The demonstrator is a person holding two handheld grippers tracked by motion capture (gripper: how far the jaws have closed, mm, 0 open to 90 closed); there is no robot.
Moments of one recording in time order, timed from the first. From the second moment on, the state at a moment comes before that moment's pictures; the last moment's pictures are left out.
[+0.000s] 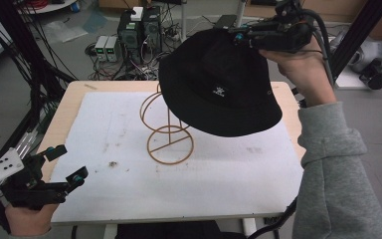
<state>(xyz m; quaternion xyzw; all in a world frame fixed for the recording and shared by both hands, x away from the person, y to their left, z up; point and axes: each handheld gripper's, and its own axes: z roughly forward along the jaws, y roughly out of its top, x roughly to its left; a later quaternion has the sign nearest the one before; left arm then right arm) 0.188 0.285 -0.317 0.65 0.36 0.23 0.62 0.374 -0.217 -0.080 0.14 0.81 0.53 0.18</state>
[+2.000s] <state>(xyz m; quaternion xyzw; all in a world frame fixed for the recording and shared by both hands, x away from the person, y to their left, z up) 0.184 0.293 -0.315 0.65 0.37 0.24 0.62 0.401 -0.099 -0.175 0.10 0.86 0.49 0.10</state>
